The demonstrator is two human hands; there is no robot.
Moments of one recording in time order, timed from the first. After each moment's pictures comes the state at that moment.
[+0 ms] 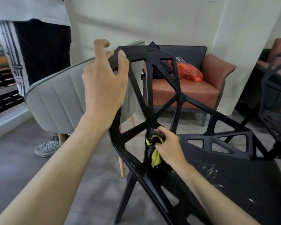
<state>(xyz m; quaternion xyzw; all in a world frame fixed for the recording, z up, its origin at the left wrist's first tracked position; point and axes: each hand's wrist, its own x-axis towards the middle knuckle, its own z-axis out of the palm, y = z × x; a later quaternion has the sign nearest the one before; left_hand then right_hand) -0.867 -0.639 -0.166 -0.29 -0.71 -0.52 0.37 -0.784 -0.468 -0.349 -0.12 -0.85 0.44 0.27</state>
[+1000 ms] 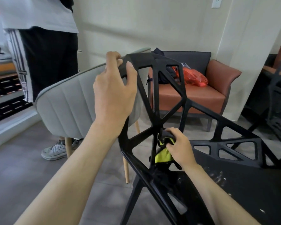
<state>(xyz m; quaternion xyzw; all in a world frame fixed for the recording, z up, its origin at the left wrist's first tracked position) -0.870 -0.641 -0.172 -0.30 -0.71 -0.49 0.41 -0.806 -0.426 -0.372 -0.13 -0.89 0.31 0.30</state>
